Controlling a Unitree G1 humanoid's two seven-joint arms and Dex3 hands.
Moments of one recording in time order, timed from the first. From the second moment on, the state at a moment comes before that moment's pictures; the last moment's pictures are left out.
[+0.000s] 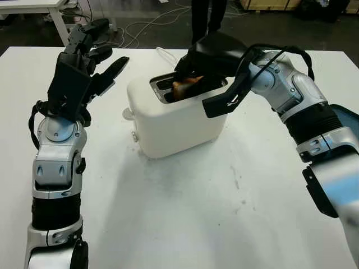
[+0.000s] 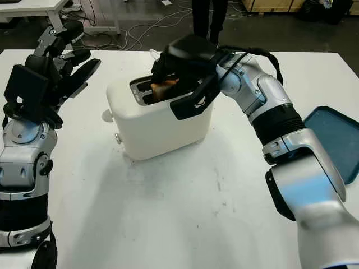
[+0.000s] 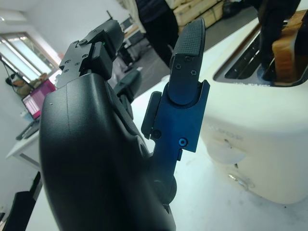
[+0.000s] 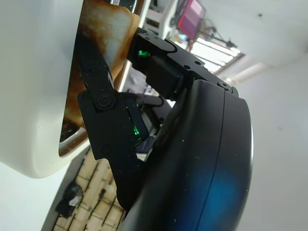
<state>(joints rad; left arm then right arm) -0.47 0.23 0.14 -0.25 -0.03 0.35 -0.05 -1.11 -0.46 0.41 0.65 -0.66 -0.48 0.33</state>
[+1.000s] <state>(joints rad) -0.46 0.23 0.14 -0.25 -0.03 0.34 -0.05 -1.15 -0.48 0.42 0.79 -0.72 -0.55 0.08</state>
